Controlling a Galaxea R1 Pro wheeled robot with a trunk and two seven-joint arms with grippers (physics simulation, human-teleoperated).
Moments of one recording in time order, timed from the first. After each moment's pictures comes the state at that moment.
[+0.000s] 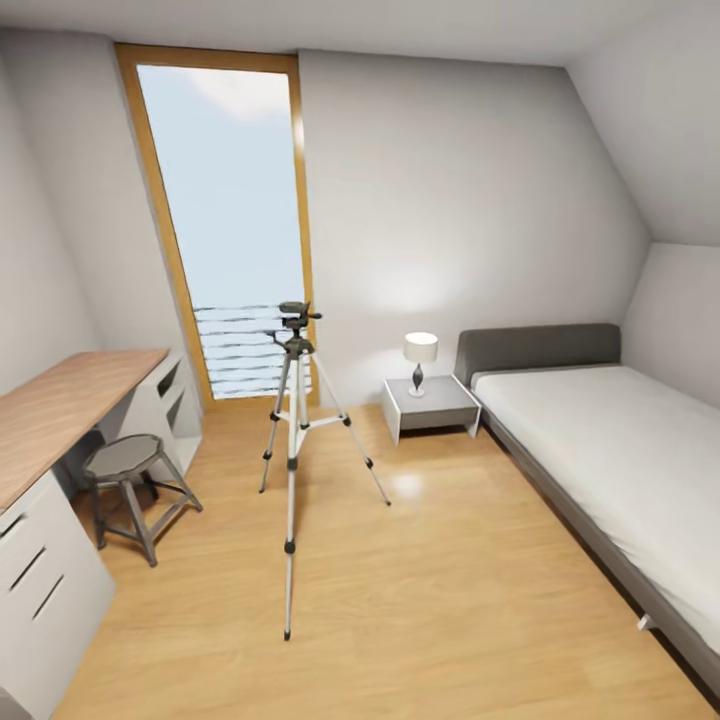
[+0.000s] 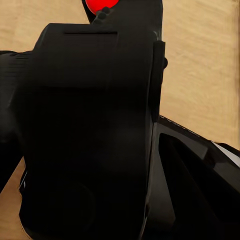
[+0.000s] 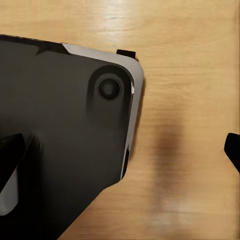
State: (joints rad) left arm -0.23 -0.04 -0.37 0.00 0.86 -0.04 0.04; right arm -0.15 -0.12 -0.13 0.03 0.25 -0.09 0.19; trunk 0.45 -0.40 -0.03
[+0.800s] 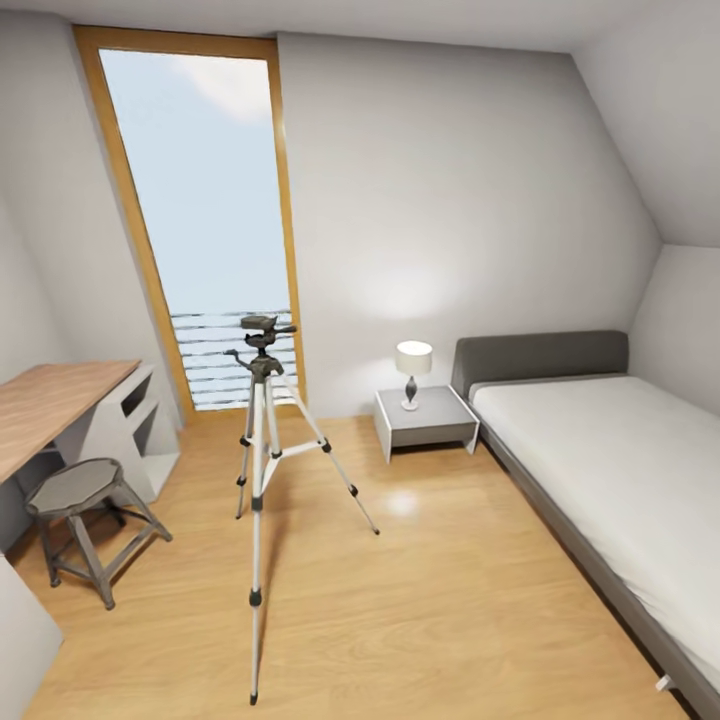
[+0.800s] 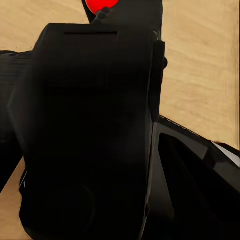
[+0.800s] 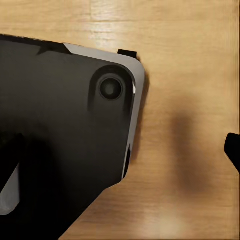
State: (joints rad) left arm -0.23 -0.04 -0.37 0.00 0.86 -0.04 0.04; right arm -0.15 -0.12 -0.12 0.03 0.25 -0.09 0.19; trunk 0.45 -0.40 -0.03
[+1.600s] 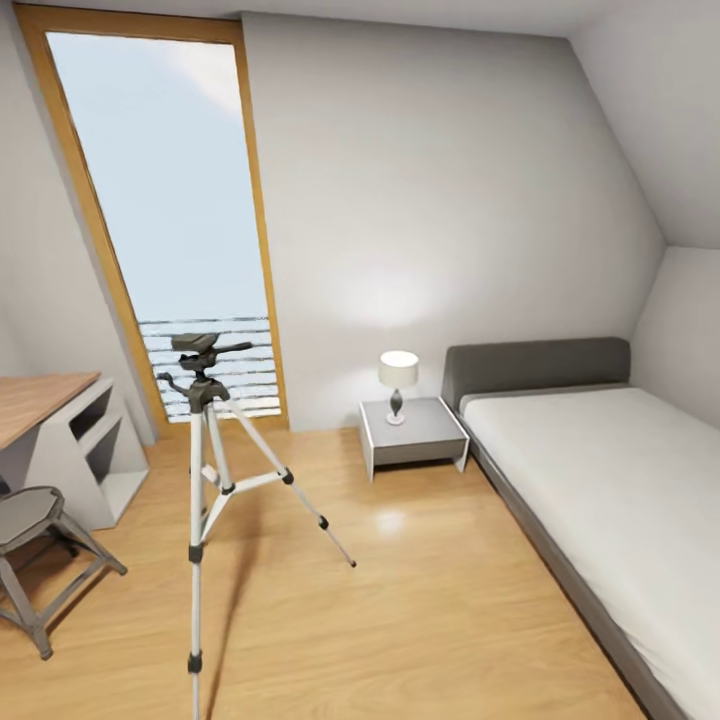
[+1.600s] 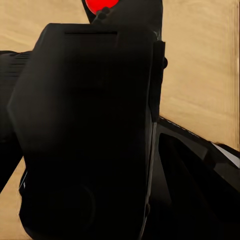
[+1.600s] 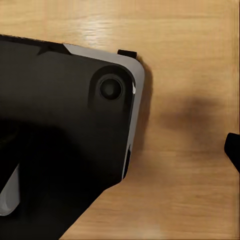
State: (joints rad) left arm -0.23 -0.04 -0.37 0.00 0.86 -0.04 0.04; right arm -0.15 -0.12 -0.13 0.03 0.25 -0.09 0.19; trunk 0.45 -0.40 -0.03
